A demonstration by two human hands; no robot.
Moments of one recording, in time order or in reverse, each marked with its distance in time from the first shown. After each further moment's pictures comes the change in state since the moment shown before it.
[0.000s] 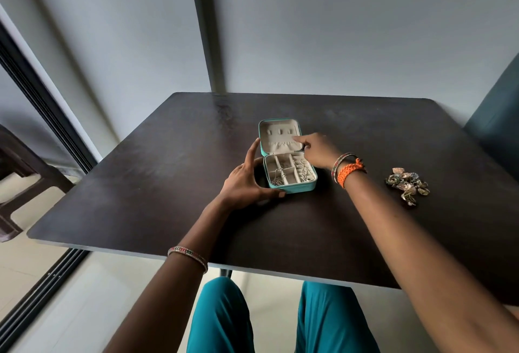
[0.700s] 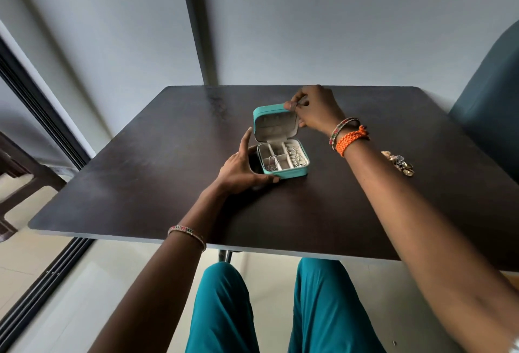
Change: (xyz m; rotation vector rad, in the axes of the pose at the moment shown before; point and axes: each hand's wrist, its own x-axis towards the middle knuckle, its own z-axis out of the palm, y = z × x) left_hand 0.001 -0.005 0.003 -0.043 -0.045 -0.002; right_hand -0.024 -0.042 -0.046 0.162 0.268 -0.089
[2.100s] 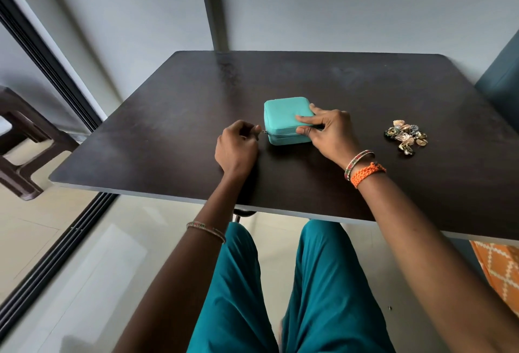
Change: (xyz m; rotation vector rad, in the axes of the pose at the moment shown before) left_hand -0.040 0.020 0.025 0.011 0.674 -0.297; right_hand -0.090 0.047 0.036 0.039 -0.012 -0.041
